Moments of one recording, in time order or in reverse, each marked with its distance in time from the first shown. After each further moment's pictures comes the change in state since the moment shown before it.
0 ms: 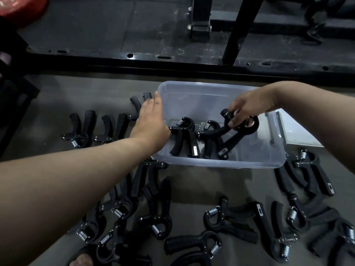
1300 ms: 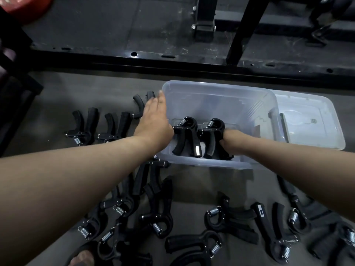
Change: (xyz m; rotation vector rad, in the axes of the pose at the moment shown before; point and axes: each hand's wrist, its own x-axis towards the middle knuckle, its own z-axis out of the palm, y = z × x) left_hand -0.003 0.003 -0.003 0.004 -0.012 -0.005; right_hand 0.060 0.010 0.116 -0.185 0.426 0.142
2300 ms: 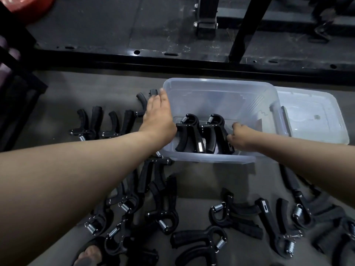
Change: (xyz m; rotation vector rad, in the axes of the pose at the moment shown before) left_hand 0.000 0.003 -0.006 0.036 -0.043 -0.068; right_hand -0.017 -0.002 -0.011 0.092 0.018 0.185
